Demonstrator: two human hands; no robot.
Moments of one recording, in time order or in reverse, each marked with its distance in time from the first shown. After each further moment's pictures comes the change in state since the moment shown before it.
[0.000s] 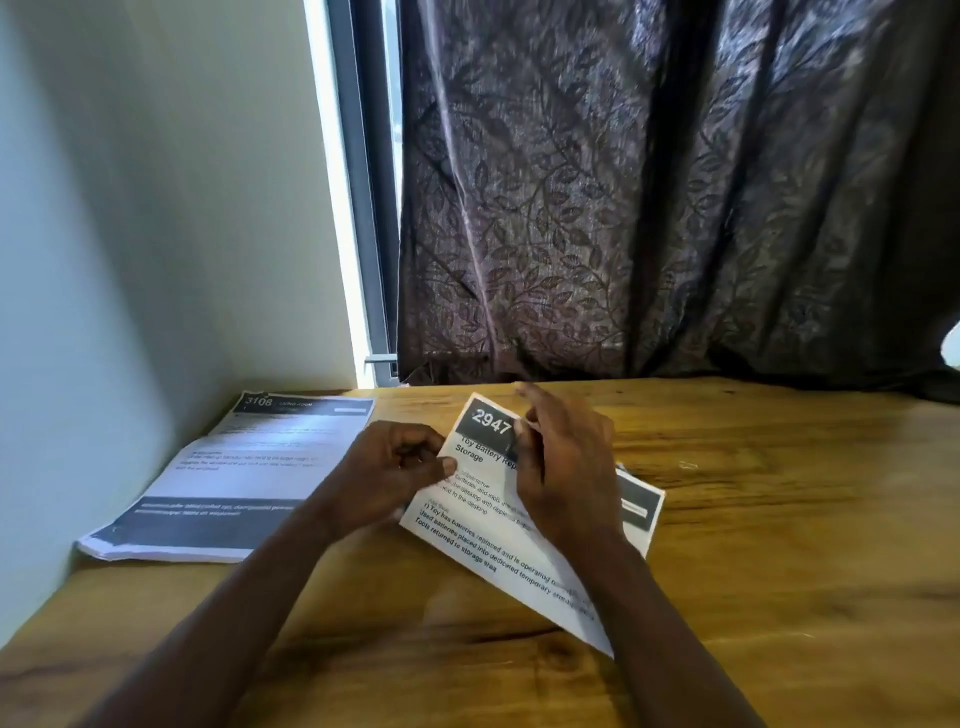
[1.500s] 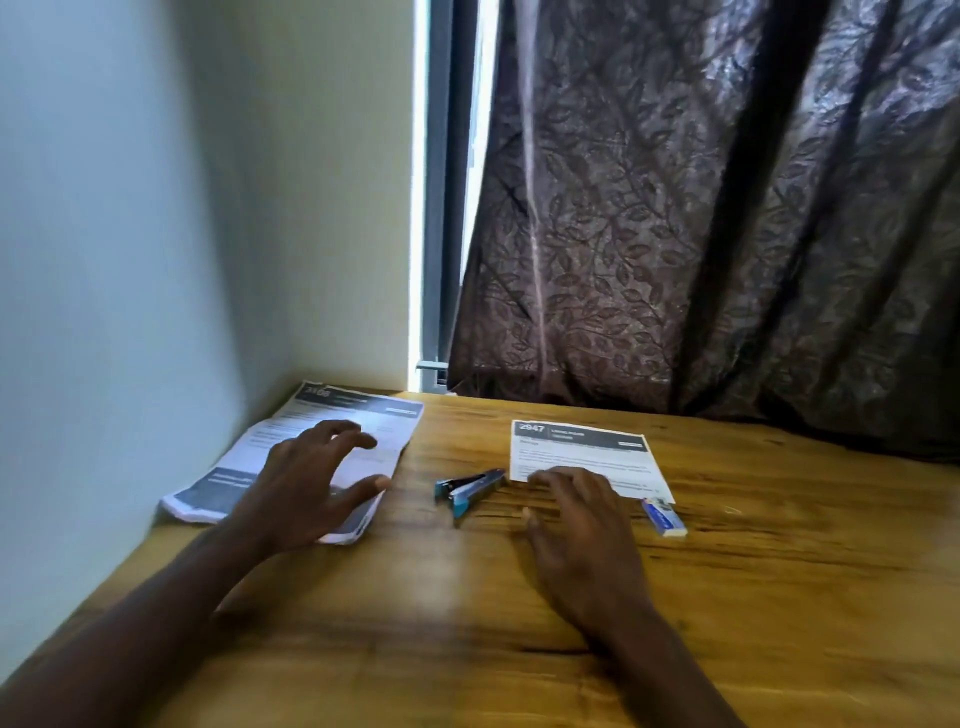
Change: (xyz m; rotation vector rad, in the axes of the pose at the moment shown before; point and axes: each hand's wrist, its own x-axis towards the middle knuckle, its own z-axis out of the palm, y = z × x) left_hand -0.066 -0.051 -0.085 0.827 0.297 -0.130; right_hand -0.033 -0.024 0.000 -0.085 -0.445 0.088
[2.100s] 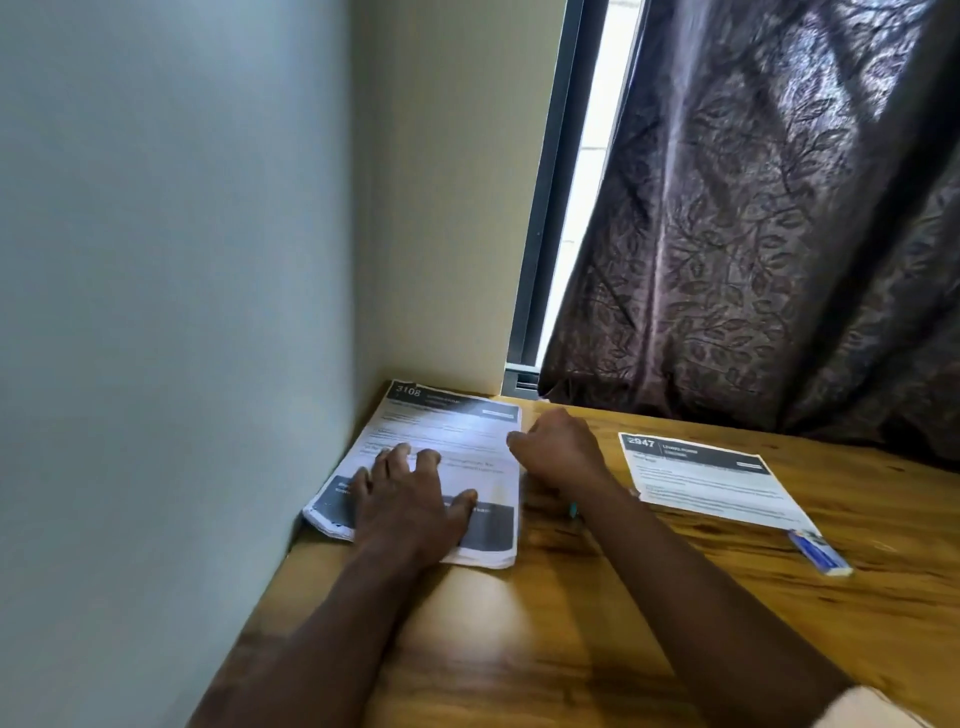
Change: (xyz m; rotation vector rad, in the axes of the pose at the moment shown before) left_hand 0.007 -0.050 0.027 -0.012 -0.054 -0.316; right_hand 0.155 -0.137 0.102 0.094 -0.221 0.389
